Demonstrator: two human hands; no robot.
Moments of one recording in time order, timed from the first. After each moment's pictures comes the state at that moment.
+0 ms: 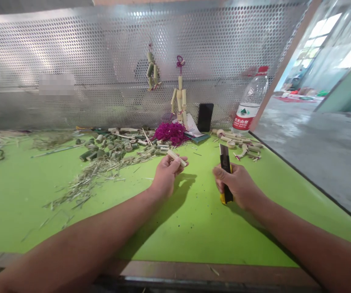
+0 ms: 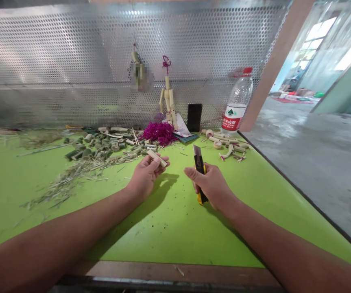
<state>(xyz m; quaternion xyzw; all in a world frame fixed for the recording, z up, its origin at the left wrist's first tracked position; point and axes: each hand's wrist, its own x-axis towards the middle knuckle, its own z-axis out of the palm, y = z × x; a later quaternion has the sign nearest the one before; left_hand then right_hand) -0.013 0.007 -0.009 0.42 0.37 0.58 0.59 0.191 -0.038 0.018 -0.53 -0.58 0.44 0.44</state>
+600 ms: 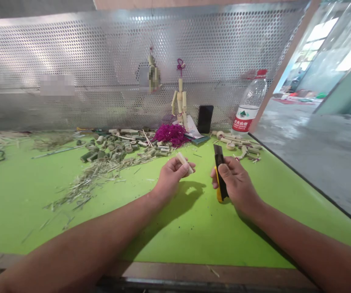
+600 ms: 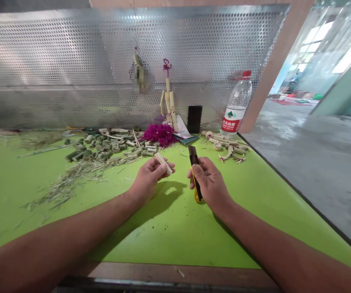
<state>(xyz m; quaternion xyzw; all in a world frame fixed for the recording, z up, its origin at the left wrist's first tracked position) -0.009 -0.003 -0.008 0.52 0.35 0.54 0.56 0.187 -0.039 0.009 -0.42 -0.61 0.40 0.55</state>
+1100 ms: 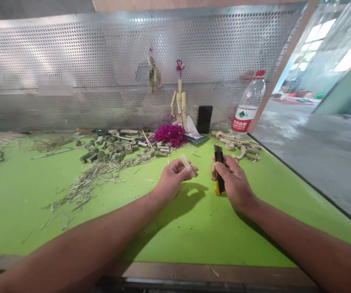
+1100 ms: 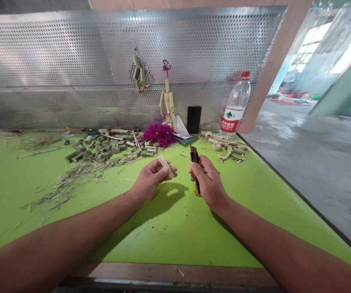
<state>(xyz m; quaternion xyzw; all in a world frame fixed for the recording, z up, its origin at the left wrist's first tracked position) -0.008 0.000 -0.014 0.53 0.31 0.51 0.60 0.184 -0.030 0.004 -0.42 -0.60 0.37 0.57</state>
